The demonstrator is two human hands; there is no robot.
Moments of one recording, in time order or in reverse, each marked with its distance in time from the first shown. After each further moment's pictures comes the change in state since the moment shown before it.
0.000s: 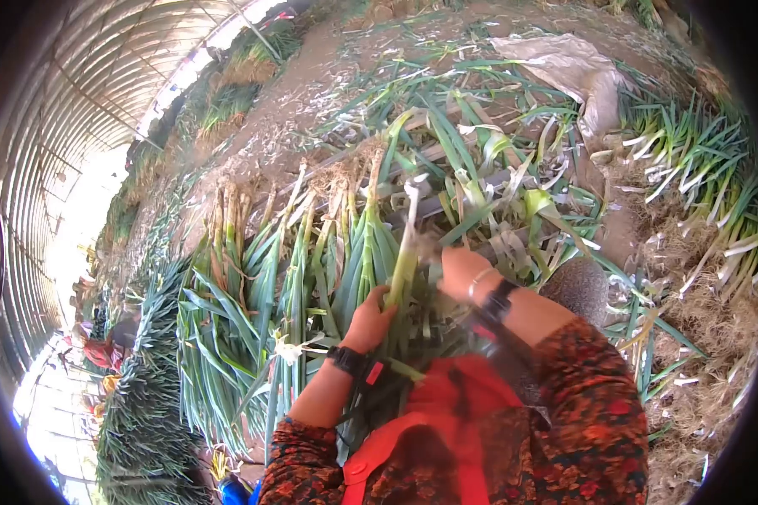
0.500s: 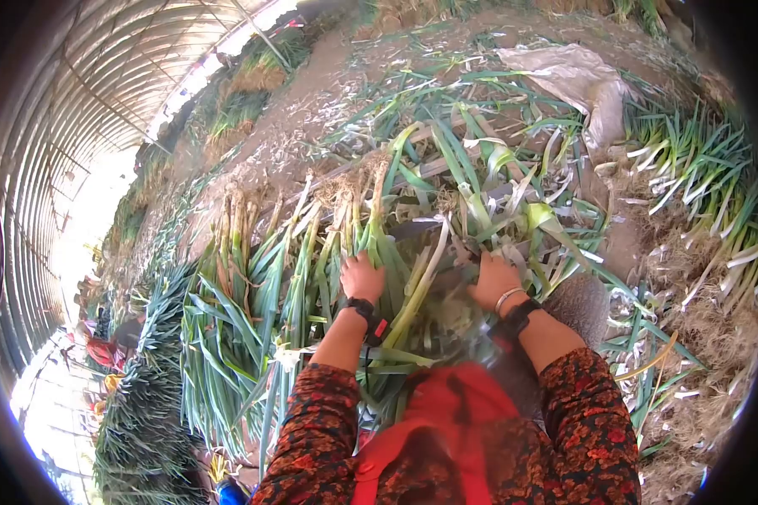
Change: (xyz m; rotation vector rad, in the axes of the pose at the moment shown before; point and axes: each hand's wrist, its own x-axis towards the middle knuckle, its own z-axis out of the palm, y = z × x) left_hand 0.115 -0.011 0.000 0.555 0.473 -0.125; right_hand -0.019 0.044 0.001 -0.039 0.019 0.355
